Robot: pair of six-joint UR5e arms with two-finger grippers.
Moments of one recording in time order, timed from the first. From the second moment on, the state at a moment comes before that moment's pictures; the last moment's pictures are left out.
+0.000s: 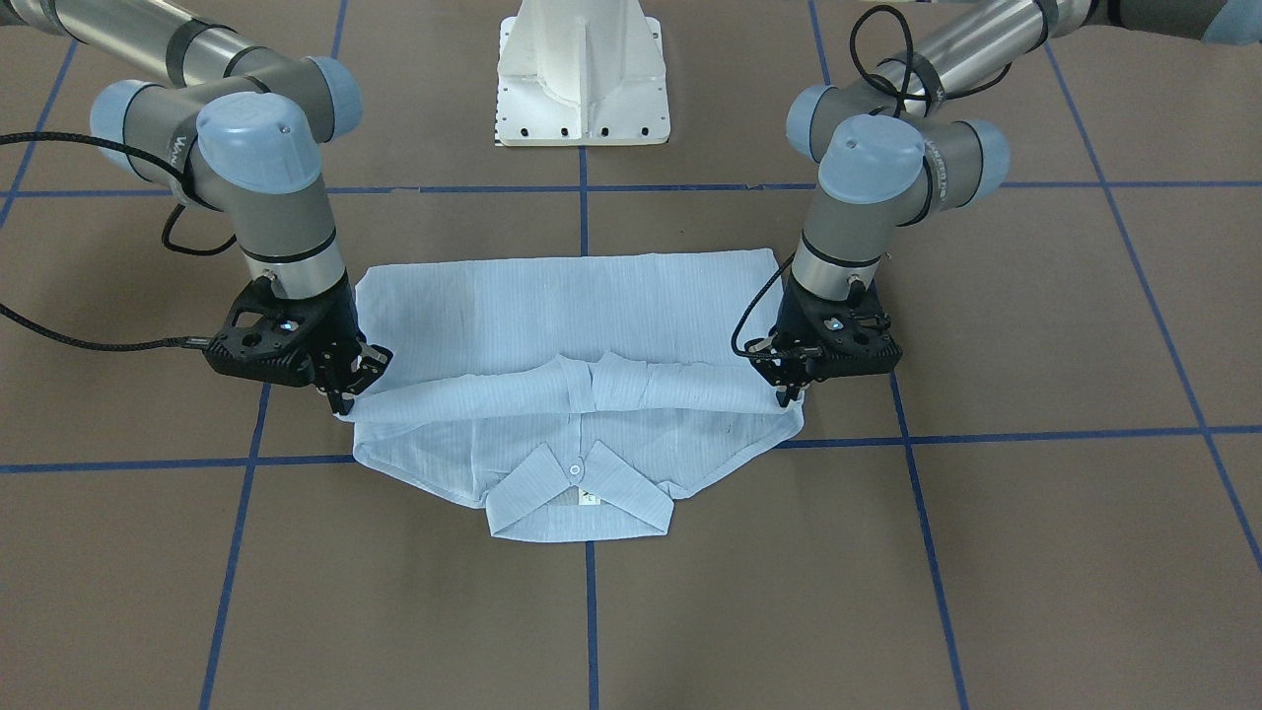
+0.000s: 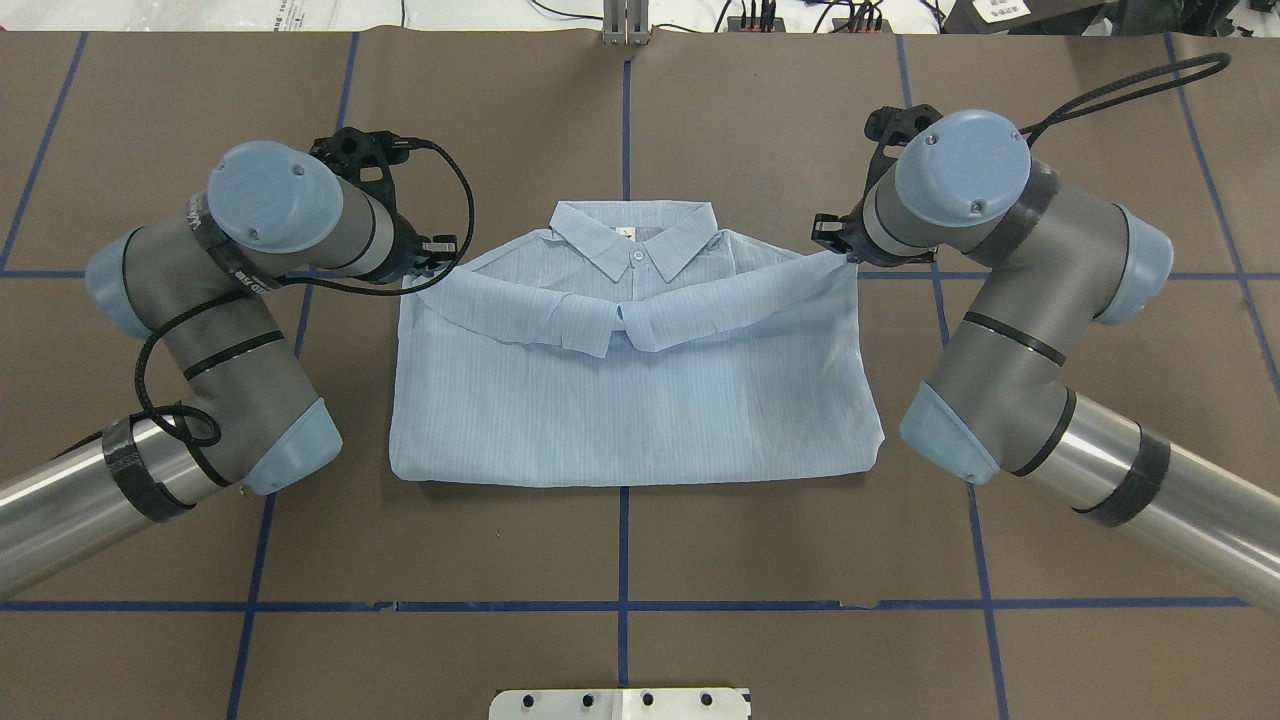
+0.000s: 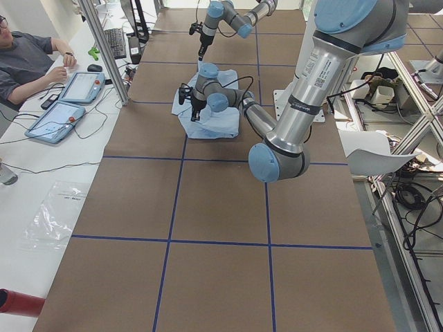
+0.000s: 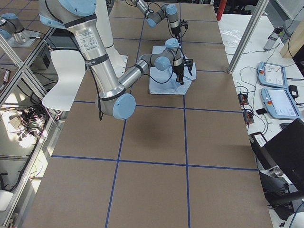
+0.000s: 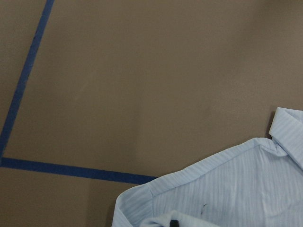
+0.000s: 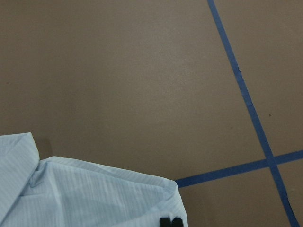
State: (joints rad) left arm -0.70 -2.09 -1.60 -1.92 -1.77 -1.20; right arm 0.73 -1.09 1.70 -1.45 1.73 1.26
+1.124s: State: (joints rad) left arm -0.72 -1.92 -1.79 -1.92 -1.98 -1.00; right arm 0.78 -1.10 1.71 -1.45 1.83 1.24
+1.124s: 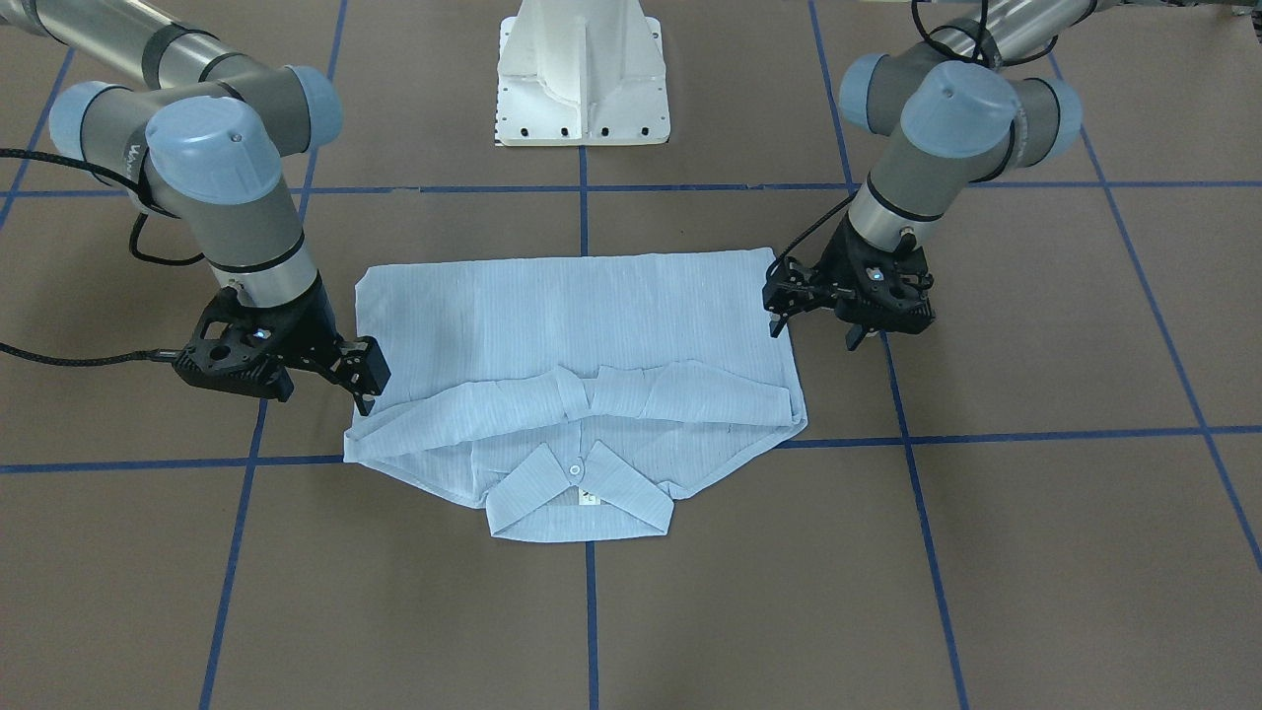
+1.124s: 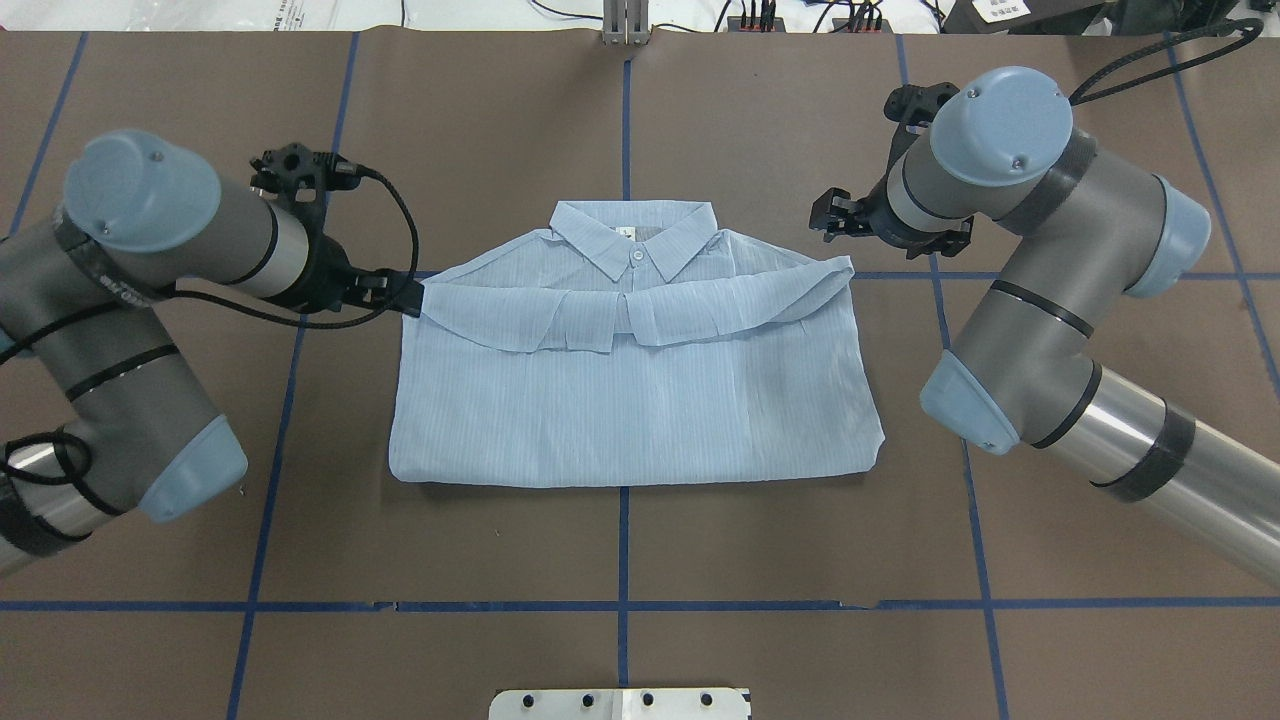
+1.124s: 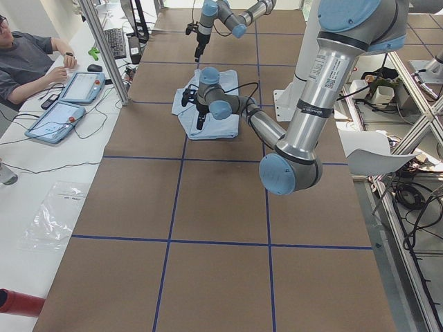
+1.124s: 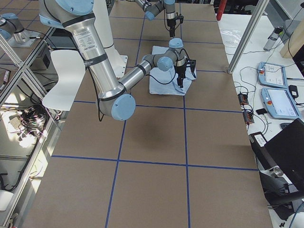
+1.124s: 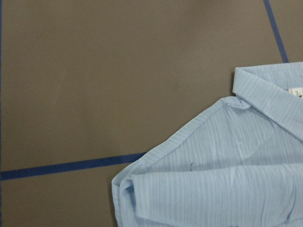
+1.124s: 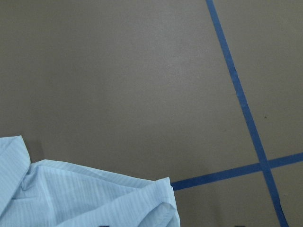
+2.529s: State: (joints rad) left arm -0.49 -1.85 -1.83 -1.95 -1.94 -1.22; right arm 0.78 -1.10 1.71 -1.44 1.83 1.23
